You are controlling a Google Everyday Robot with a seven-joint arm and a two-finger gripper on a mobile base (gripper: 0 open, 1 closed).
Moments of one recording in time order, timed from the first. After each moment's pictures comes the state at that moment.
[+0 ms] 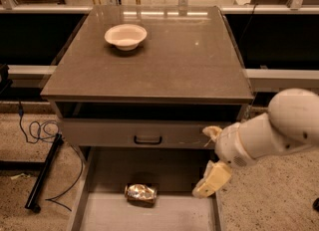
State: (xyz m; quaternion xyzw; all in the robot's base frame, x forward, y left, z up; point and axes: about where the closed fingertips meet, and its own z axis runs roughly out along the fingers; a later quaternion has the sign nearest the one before) arm 0.411 -0.109 0.722 -0.56 0.76 0.22 0.24
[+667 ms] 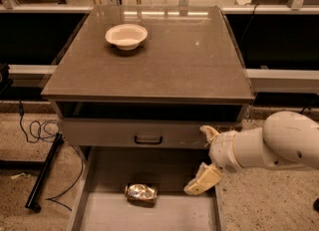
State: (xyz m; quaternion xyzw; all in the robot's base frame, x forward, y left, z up) arm 0.434 -0.099 0.697 -0.55 0.75 0.18 0.32
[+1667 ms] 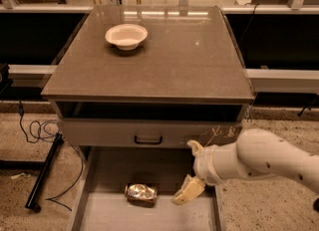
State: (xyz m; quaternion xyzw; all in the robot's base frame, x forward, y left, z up) arm 0.432 -0.068 0.631 -0.54 0.75 0.20 0.30
